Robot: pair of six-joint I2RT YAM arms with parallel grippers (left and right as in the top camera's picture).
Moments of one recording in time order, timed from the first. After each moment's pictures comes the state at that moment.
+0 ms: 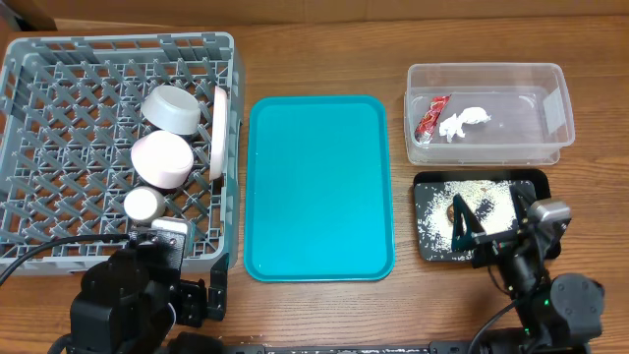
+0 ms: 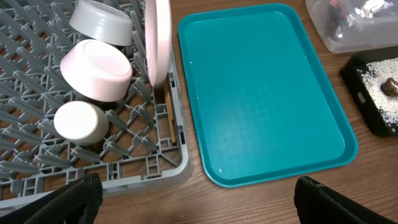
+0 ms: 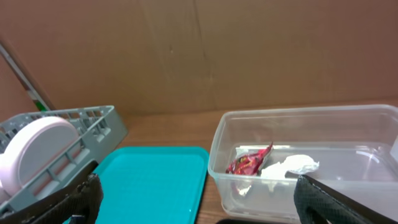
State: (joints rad) left arm -0.24 0.60 1.20 -1.34 -0.03 -0.08; right arm 0.09 0.22 0.43 -0.29 -0.17 0.20
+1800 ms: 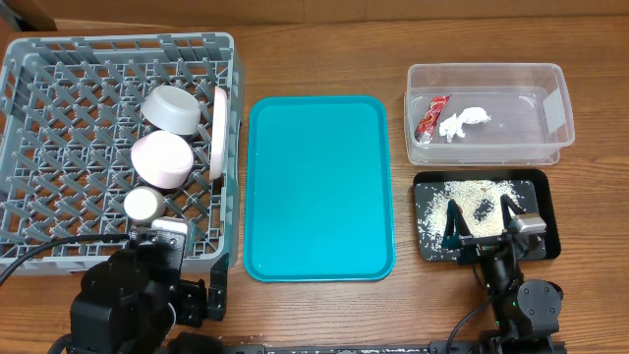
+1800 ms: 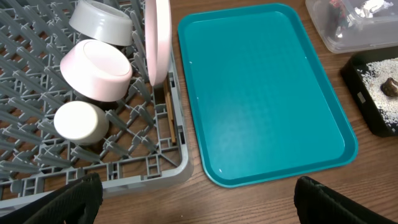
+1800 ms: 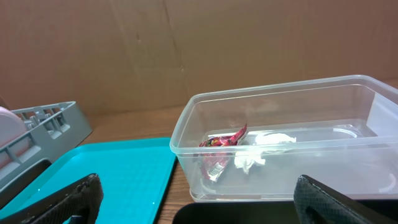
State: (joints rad) left arm -0.24 0.60 1.20 -1.34 -0.03 -0.08; right arm 0.09 0.01 0.02 -0.03 -0.06 0.20
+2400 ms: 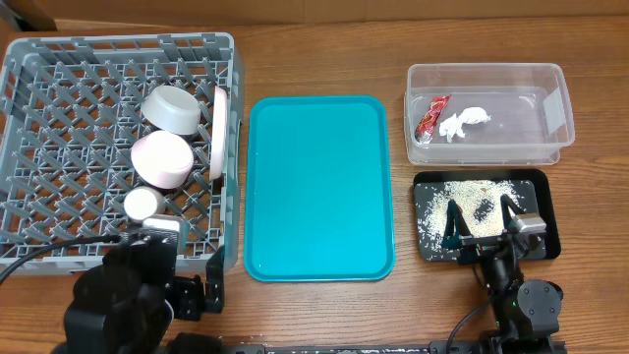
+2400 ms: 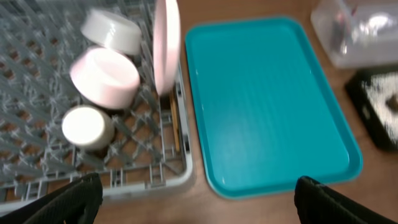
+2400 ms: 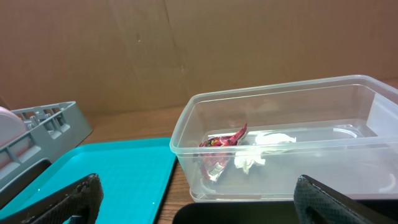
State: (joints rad) left arm -0.20 0.58 1.18 -1.27 -0.03 -0.08; right arm 0.09 0.01 0.02 -0.03 -0.06 0.20
